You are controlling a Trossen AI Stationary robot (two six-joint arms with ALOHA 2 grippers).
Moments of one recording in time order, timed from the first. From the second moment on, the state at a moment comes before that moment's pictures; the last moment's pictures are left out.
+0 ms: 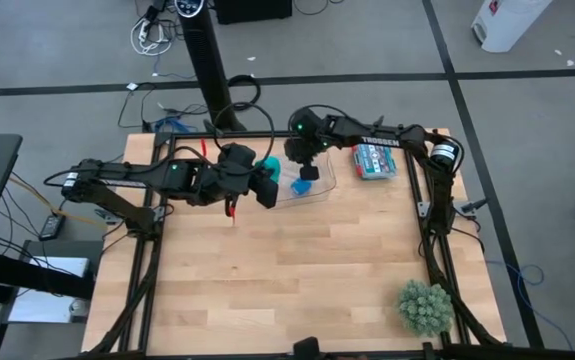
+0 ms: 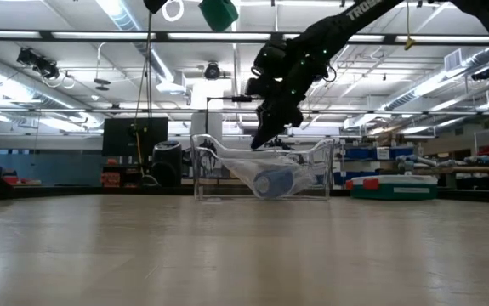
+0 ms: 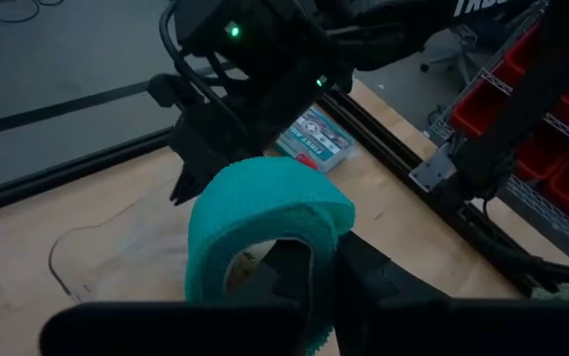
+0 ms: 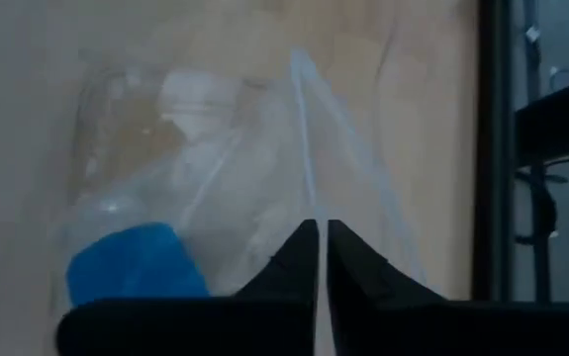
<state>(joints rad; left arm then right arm) -0.10 1.41 1.49 -0.68 -0.64 -0.79 -0.46 1.93 1.52 -0.52 -0.16 -0.65</state>
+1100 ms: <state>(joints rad) -0.10 1.41 1.49 -0.68 -0.60 -0.77 -0.45 1.91 1.35 -0.33 -0.08 -0.60</state>
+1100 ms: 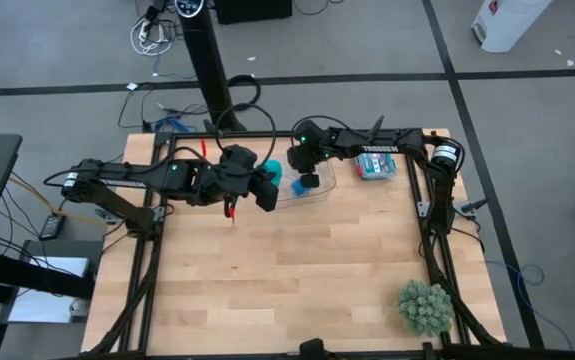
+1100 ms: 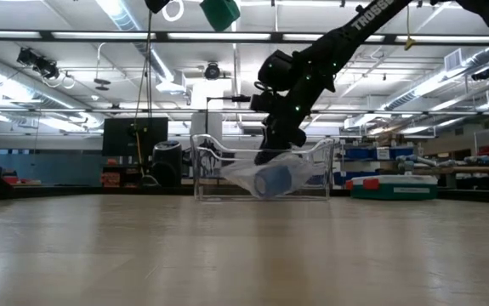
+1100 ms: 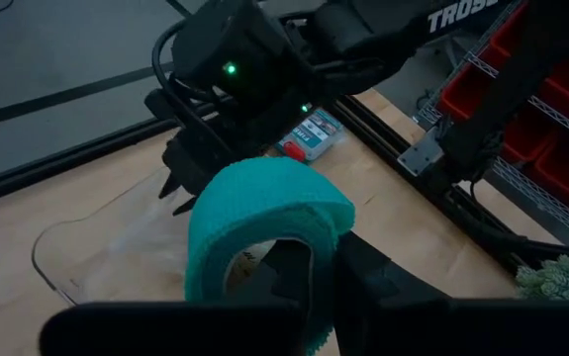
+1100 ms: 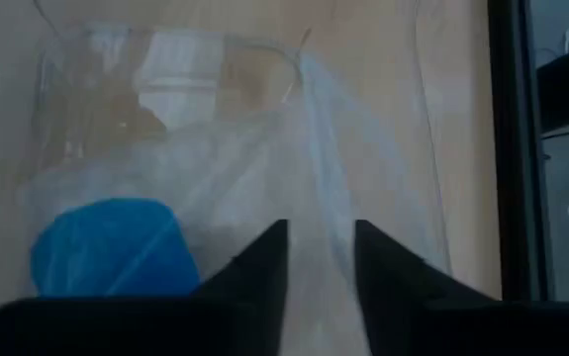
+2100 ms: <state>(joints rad) -0.10 1.40 1.49 -0.68 -0.60 -0.76 -0.48 1.77 1.41 -0.43 -0.23 -0.45</state>
